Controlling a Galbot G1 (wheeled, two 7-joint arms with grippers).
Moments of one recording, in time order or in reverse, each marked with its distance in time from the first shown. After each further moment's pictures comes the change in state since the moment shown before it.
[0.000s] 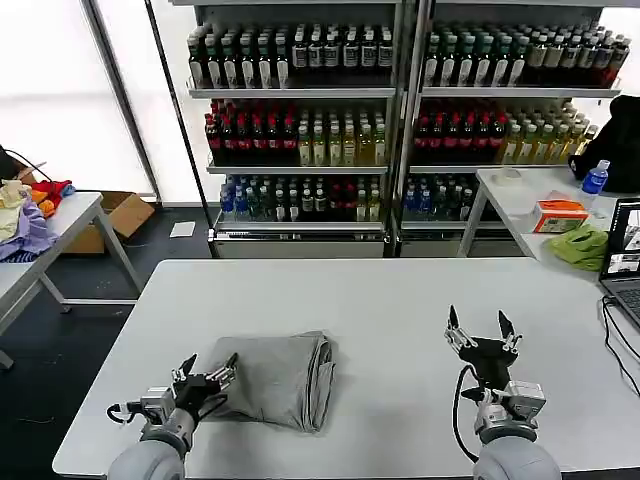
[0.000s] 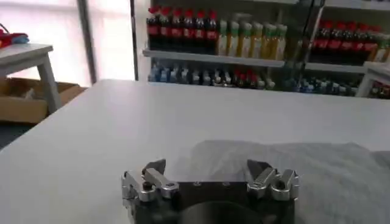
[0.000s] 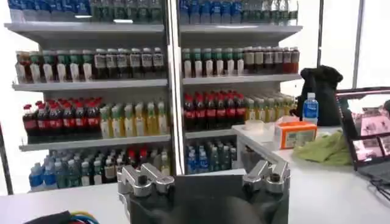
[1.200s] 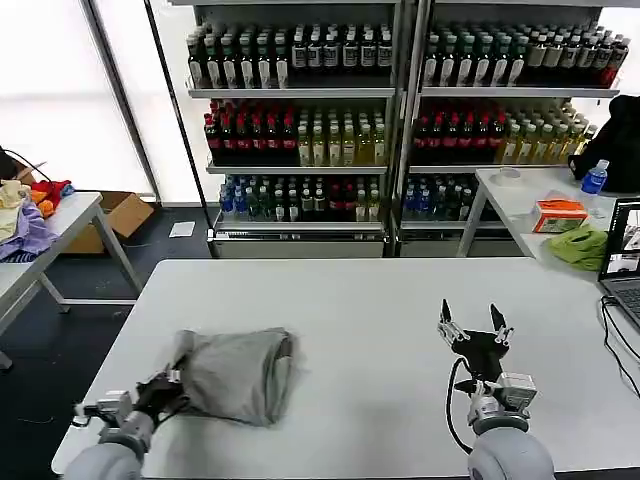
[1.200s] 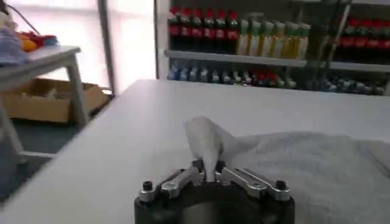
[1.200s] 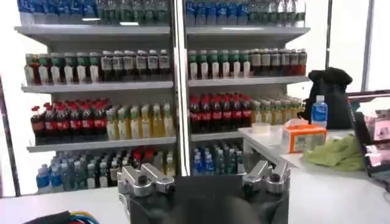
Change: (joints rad) left arm 0.049 0.102 -0.231 0.051 -0.057 -0.032 0.094; right arm 0.064 -0.021 -0.046 -0.033 0.018 -0.003 0.007
